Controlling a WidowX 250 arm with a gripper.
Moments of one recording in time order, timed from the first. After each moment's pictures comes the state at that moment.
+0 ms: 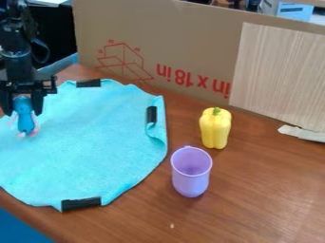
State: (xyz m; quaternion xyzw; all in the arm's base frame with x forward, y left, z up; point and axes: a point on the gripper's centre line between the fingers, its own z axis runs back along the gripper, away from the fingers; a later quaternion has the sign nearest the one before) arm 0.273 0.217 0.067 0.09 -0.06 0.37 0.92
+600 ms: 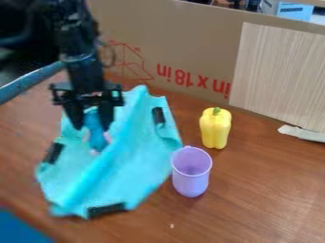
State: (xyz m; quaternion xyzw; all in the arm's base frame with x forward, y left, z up) arm 0.291 0.084 0.083 -0.03 -0.05 0.19 0.98
